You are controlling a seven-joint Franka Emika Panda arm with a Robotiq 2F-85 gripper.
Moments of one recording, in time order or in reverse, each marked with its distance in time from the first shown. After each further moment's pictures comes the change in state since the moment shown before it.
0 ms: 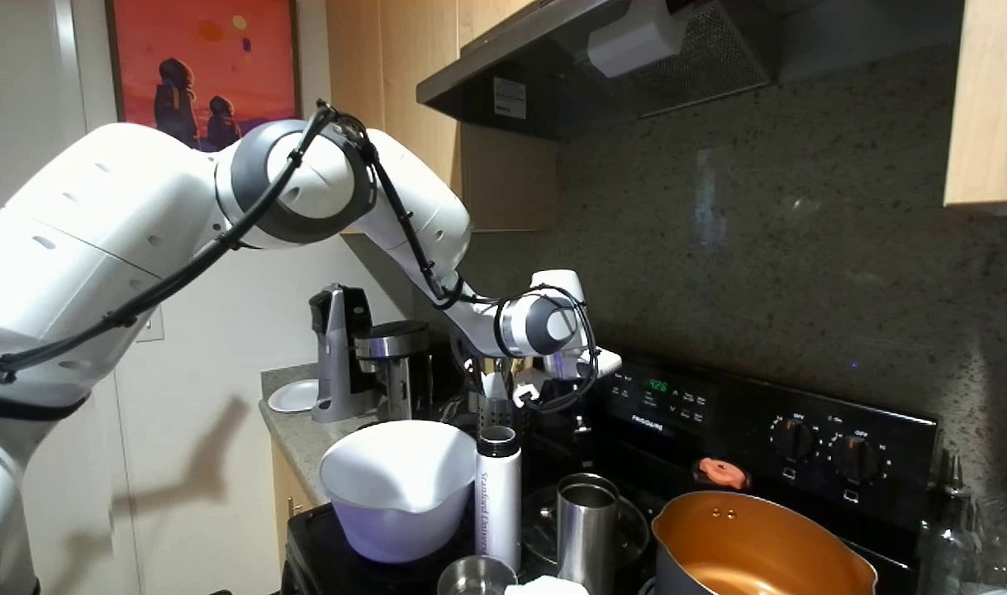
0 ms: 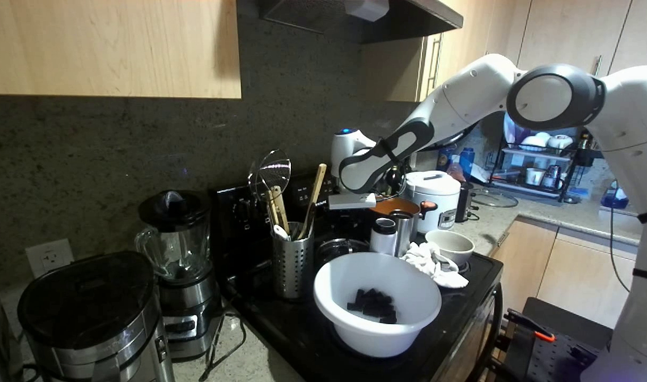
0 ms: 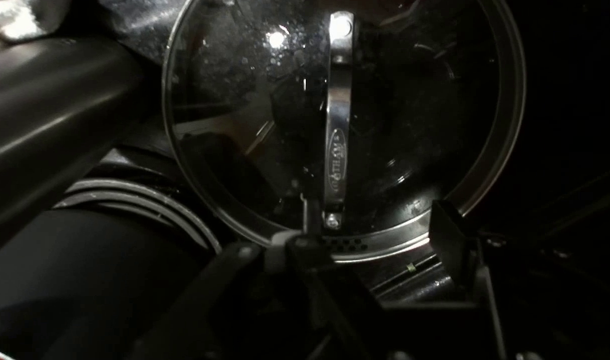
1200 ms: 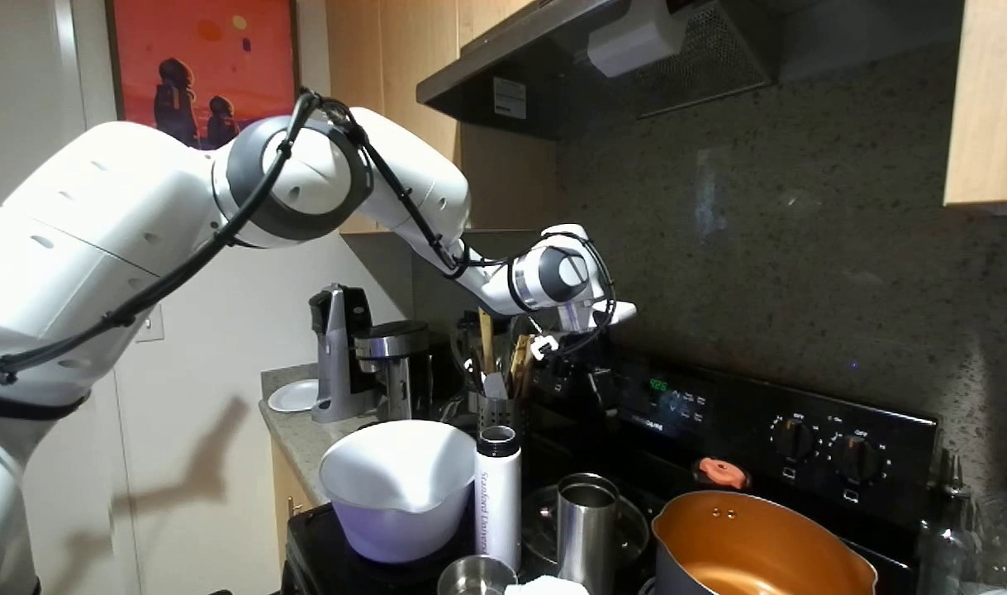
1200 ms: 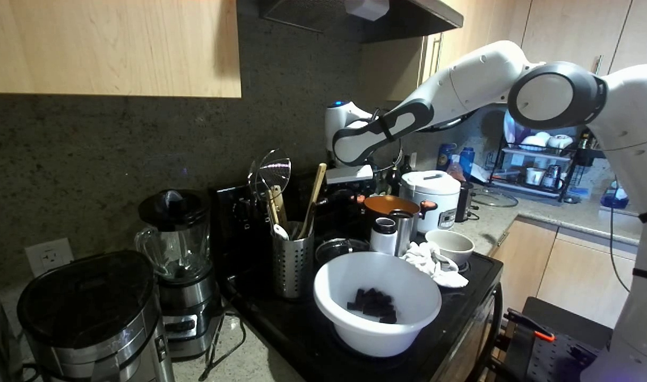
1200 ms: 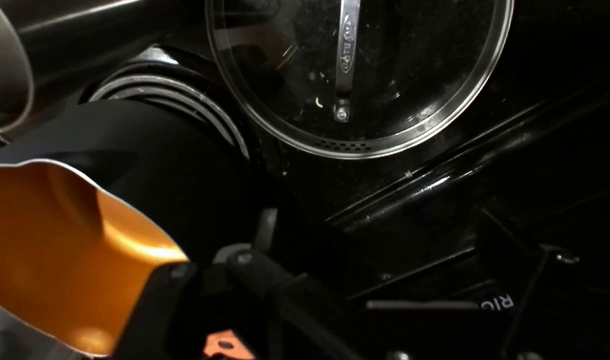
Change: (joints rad) arm 0.010 -0.007 -0.024 0.188 -0.069 -0.193 -0.040
